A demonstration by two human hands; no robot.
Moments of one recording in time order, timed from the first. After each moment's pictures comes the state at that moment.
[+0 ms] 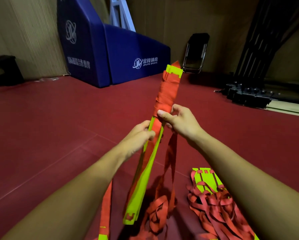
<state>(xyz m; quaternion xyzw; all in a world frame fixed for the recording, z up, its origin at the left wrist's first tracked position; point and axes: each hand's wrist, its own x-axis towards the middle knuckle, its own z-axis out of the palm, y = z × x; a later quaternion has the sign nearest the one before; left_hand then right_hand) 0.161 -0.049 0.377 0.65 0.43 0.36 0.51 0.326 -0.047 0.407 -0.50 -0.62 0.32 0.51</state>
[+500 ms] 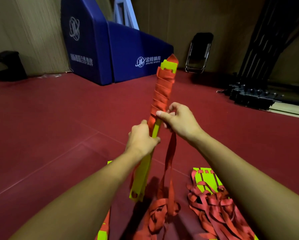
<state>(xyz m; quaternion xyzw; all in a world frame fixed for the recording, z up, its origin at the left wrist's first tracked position) 0.173 -0.052 0.365 0.69 0.63 0.31 0.15 0.314 -0.047 0.409 -0.54 -0.65 0.27 0.47</state>
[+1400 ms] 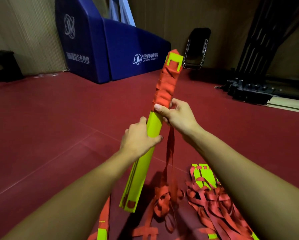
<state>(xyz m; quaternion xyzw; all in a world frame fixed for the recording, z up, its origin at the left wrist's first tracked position) 0.173 -0.057 0.363 0.73 0.62 0.27 0.11 0.319 -0.037 0.401 -0.51 -0.59 0.31 0.55</state>
